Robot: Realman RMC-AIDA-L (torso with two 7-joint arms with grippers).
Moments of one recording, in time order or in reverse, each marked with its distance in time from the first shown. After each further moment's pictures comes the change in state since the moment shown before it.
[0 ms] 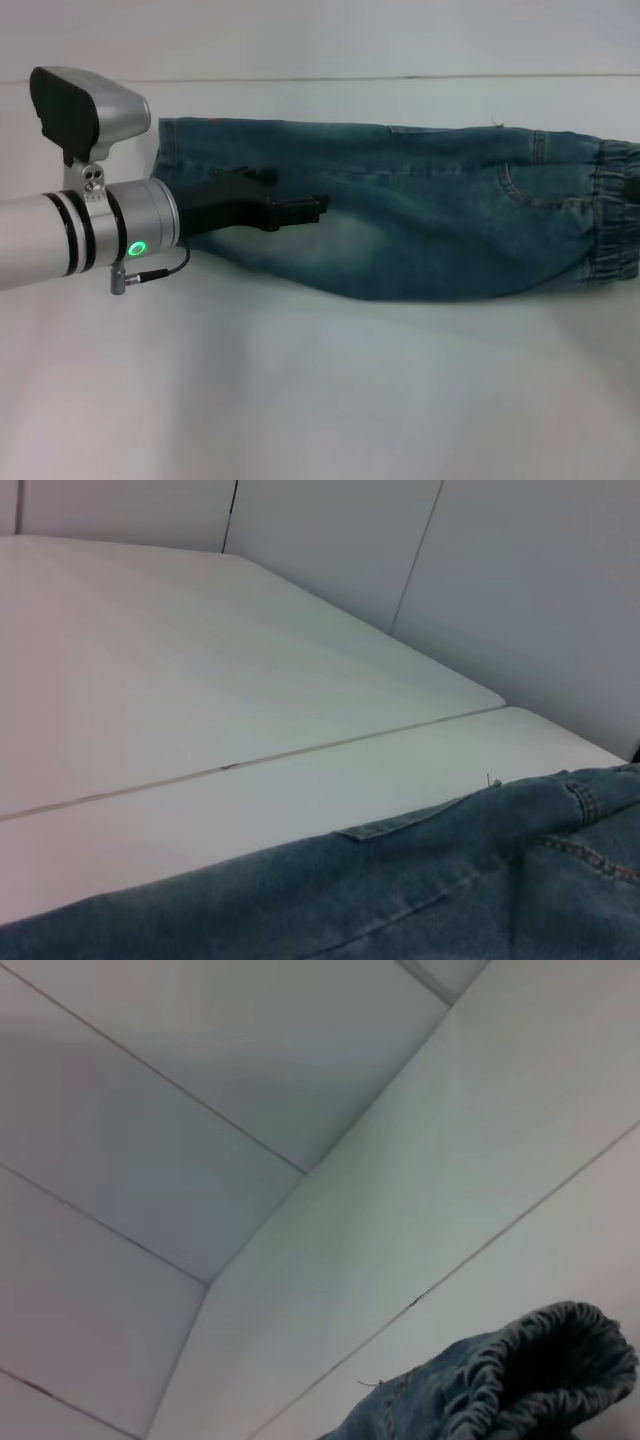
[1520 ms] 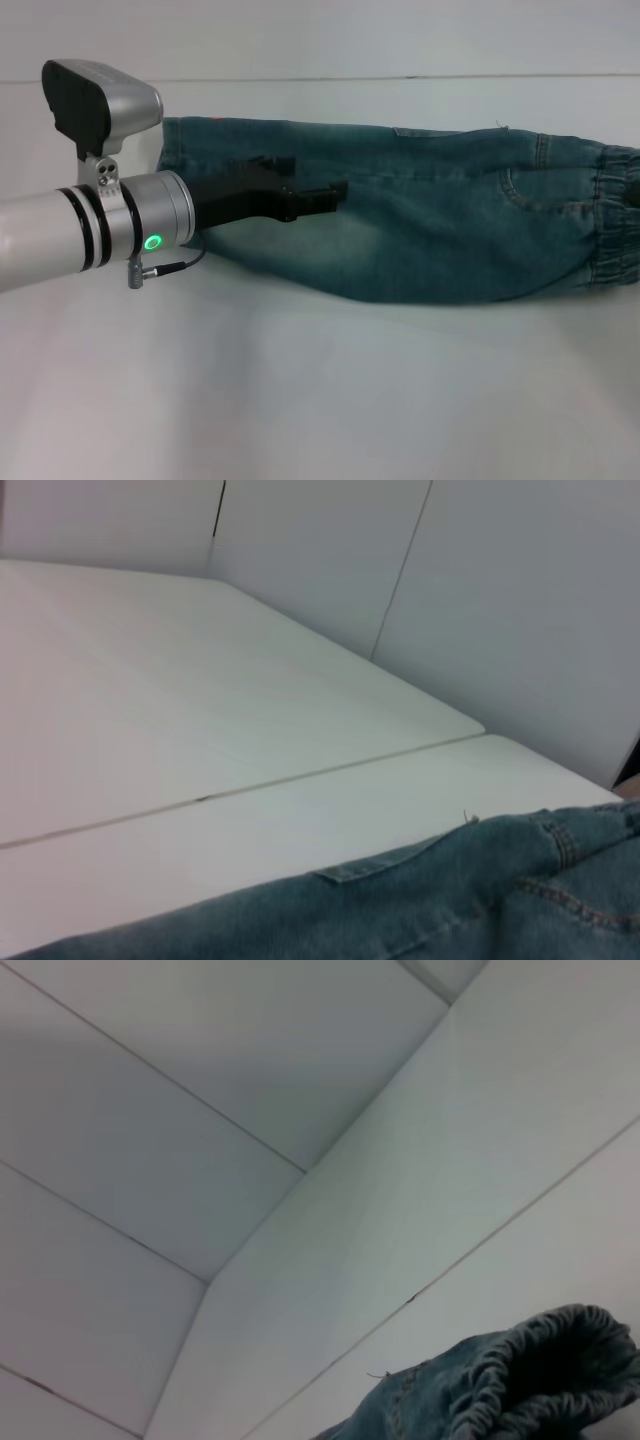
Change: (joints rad) left arm 0.000 0.000 0.063 0.002 -0.093 -0.031 0.022; right arm -0.008 0.001 0.000 -0.001 -0.001 -0.006 -0.006
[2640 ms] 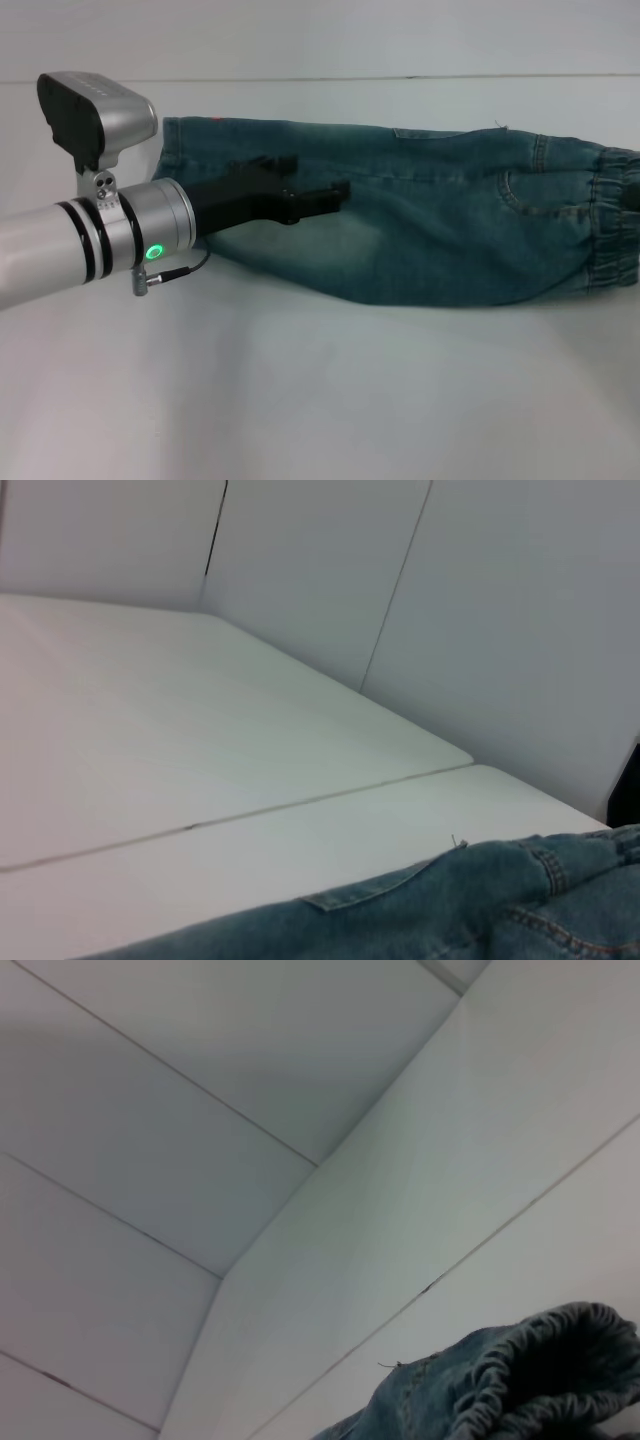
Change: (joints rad) left arm 0.014 0.000 0.016 -0.048 -0.122 0.003 0.121; right arm -0.006 0.004 0.002 0.000 -0.001 -0.024 0.003
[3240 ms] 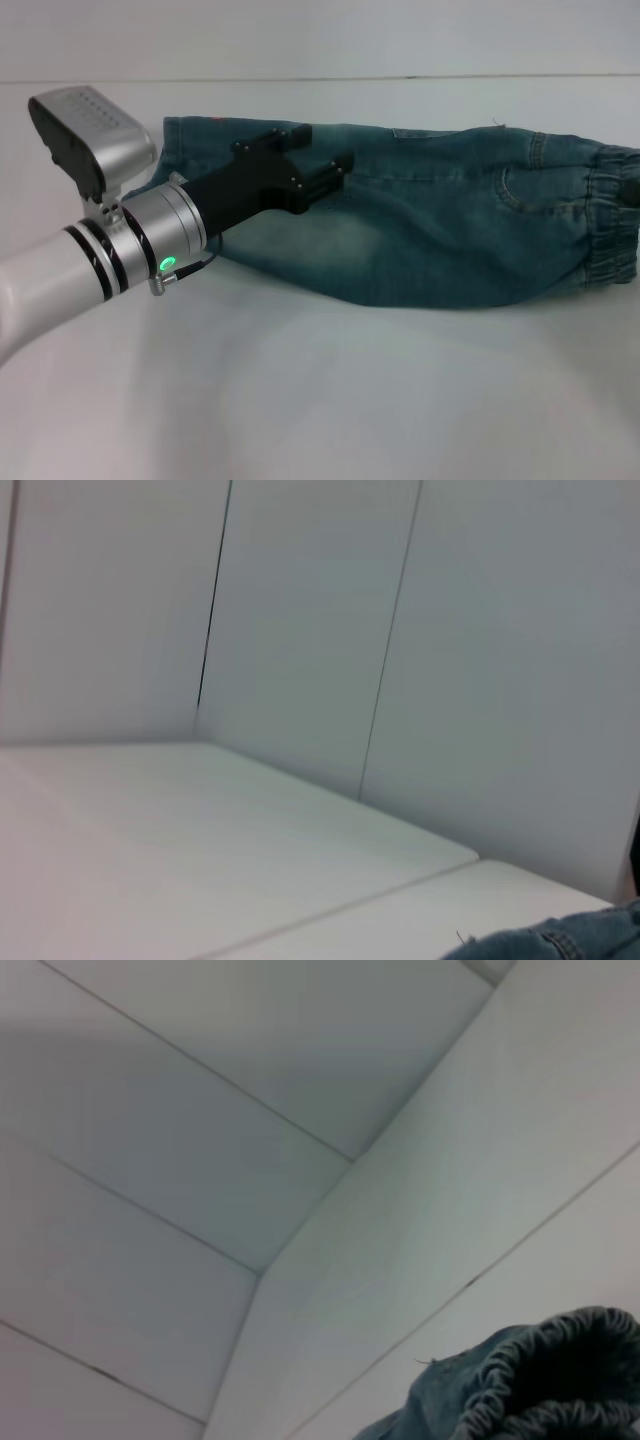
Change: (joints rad) left arm -0.007 0.000 0.089 -0.173 -0.448 0.010 0.488; right arm -0.001 0.000 0.014 0.000 0.000 -0.060 0.012
